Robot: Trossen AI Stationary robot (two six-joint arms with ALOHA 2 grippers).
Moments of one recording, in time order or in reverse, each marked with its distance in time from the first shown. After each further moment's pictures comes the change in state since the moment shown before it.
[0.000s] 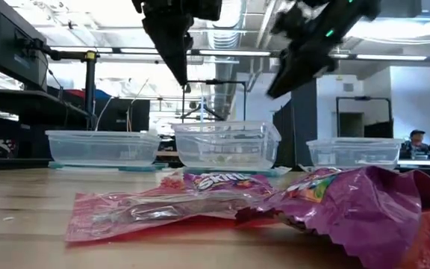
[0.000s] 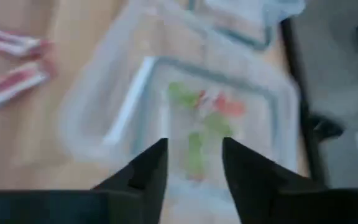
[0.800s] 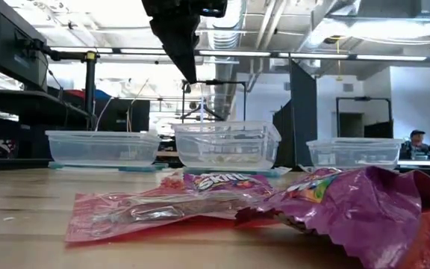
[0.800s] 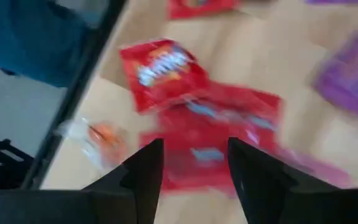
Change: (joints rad) left arm 0.000 0.001 0.000 0.055 -0.034 0.013; right arm 0.858 0.168 -0.034 -0.018 -0.163 0.563
